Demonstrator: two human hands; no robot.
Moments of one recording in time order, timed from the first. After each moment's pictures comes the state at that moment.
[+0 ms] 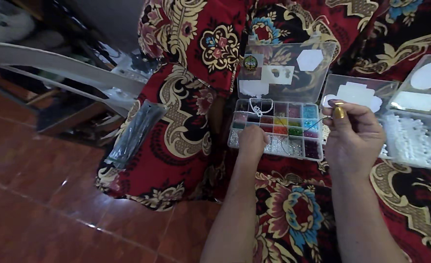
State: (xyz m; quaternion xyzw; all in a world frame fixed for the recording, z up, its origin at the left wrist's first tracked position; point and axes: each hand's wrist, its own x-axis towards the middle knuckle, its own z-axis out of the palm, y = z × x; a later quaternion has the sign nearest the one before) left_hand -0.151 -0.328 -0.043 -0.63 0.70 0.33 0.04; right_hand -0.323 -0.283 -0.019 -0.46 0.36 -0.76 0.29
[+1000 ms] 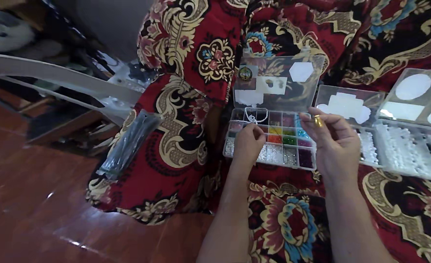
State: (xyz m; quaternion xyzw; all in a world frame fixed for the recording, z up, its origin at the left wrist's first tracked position) left_hand -0.149 -0.326 -0.028 -0.64 0.61 0.40 -0.23; right_hand -0.323 -0.285 -0.020 -0.45 0.44 -0.70 0.35
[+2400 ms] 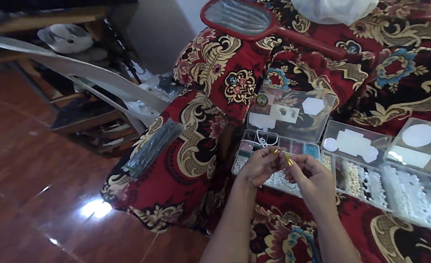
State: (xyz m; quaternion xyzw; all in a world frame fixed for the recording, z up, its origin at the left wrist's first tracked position) left_hand -0.138 -0.320 -0.039 -0.28 0.29 0.79 -0.46; right_hand -0.281 -0.272 -0.018 -0.59 0.50 -0.57 0.30
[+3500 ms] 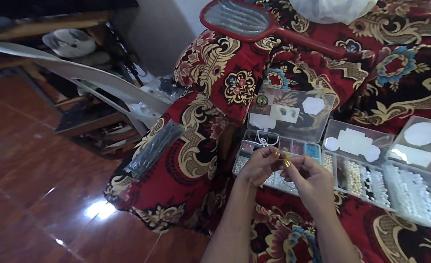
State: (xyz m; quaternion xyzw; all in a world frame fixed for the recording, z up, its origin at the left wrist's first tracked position) left_hand -0.135 -0.322 -0.046 -0.24 0.34 0.78 -0.47; right_hand -0.277 -0.271 -0.018 -0.59 0.49 -0.57 0.30
